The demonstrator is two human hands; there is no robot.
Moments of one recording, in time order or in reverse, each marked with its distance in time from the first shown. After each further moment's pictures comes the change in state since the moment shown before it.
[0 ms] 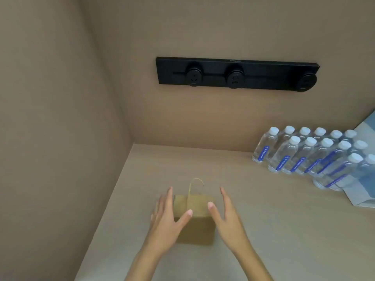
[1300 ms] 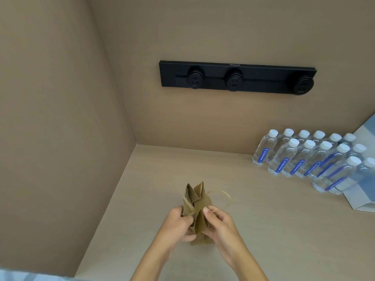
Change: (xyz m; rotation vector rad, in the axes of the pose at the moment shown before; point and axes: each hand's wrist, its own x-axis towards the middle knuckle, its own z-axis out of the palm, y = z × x) left_hand -0.023 0.046 -0.003 -0.623 -0.271 -0.341; right_hand -0.023 -0.016 -0.003 0.894 -0.300 0.226
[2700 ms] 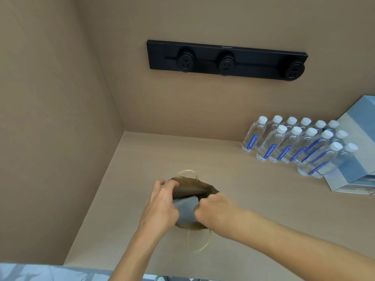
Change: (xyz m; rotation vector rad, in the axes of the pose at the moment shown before) left_hand -0.007 0.012 -0.004 0.762 0.327 0.275; right_hand -0.019 -0.073 0.039 -2.441 -0.633 -0.169
